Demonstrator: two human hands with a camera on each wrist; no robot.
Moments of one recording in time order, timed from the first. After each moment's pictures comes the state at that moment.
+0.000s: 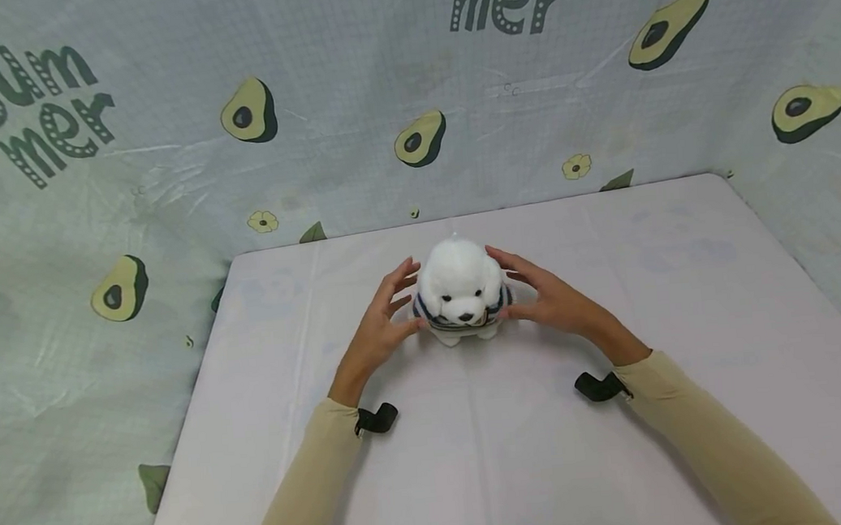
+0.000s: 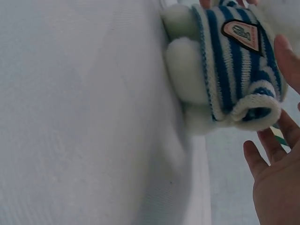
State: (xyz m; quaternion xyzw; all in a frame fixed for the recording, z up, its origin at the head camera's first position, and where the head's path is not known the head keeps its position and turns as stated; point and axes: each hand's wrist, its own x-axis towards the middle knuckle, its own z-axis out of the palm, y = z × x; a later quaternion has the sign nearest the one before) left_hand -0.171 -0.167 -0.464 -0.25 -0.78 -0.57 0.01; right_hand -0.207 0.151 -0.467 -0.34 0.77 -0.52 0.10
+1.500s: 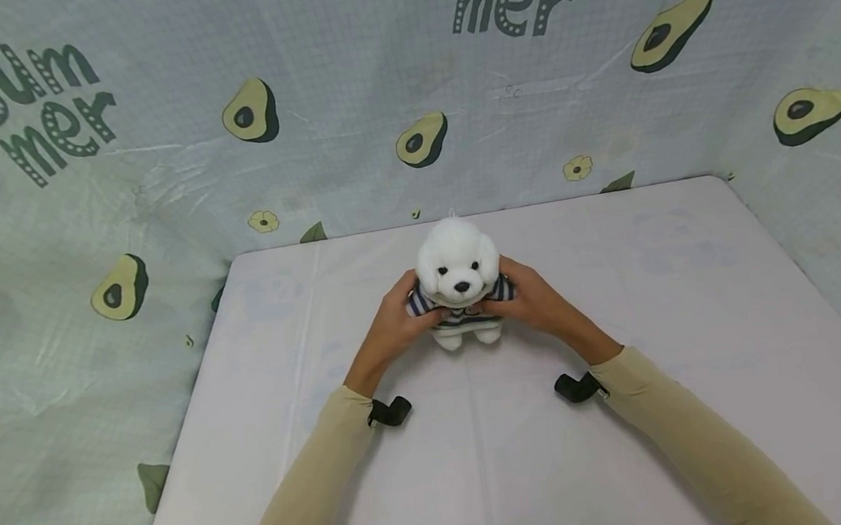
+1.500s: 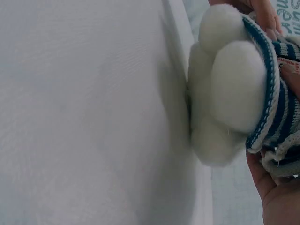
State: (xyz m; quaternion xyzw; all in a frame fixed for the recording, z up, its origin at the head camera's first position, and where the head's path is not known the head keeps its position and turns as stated) left_hand -0.180 -0.145 -0.463 -0.21 -0.81 -0.55 0.00; right_hand -0.194 0.115 -0.440 -0.31 0.78 -0.55 0.06
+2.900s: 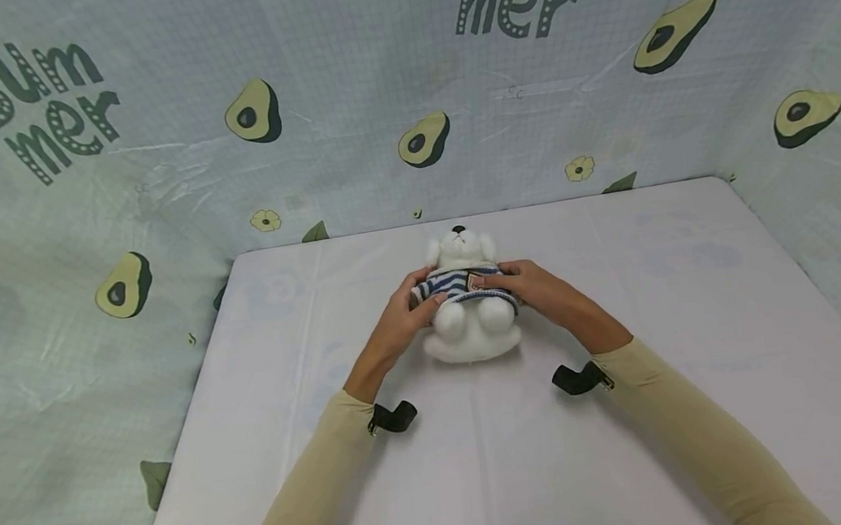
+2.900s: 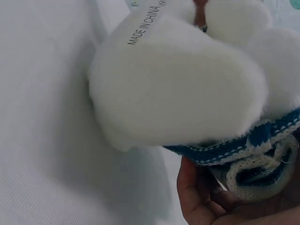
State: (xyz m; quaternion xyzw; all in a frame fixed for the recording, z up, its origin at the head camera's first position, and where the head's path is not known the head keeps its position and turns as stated) left_hand -0.168 -0.136 -0.439 -0.11 -0.76 -0.63 -0.12; right_hand -0.216 0.116 -0.431 -0.07 0.77 -0.57 0.29
